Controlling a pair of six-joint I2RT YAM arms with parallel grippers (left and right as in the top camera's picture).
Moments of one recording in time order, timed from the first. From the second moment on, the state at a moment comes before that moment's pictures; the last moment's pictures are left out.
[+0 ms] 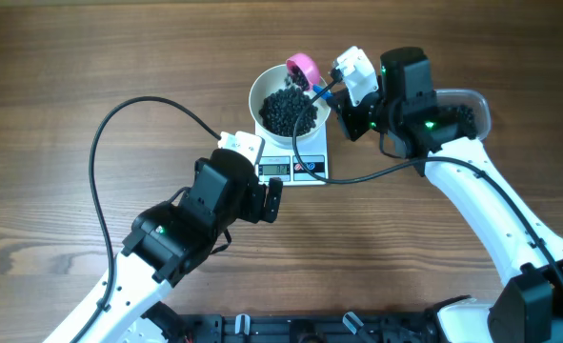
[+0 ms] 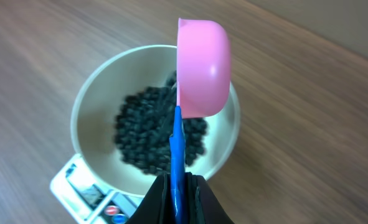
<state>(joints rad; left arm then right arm) -0.66 1.05 0.89 -0.67 -0.14 -0.30 0.32 1.54 1.16 -0.36 -0.30 -0.24</state>
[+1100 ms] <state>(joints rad) -0.66 1.05 0.89 -0.67 -0.14 -0.30 -0.24 1.37 1.17 -0.72 -0.10 -0.19</state>
